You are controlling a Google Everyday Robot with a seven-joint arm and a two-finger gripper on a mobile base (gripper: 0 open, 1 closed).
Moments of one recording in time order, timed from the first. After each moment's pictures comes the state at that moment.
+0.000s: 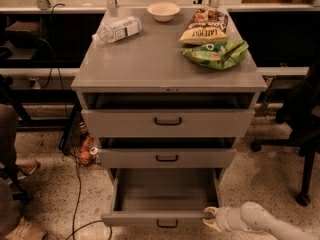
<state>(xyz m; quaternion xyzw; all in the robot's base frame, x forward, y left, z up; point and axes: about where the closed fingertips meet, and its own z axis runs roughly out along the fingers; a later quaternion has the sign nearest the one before) 0.450 -0.226 0.181 -0.58 0.76 0.16 0.27</state>
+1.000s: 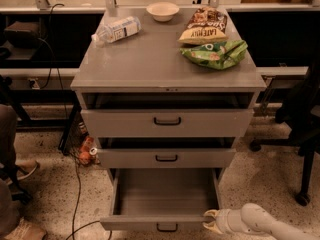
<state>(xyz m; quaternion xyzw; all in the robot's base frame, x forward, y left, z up) 0.450 -0.226 0.185 -0.58 0.76 0.16 0.27</state>
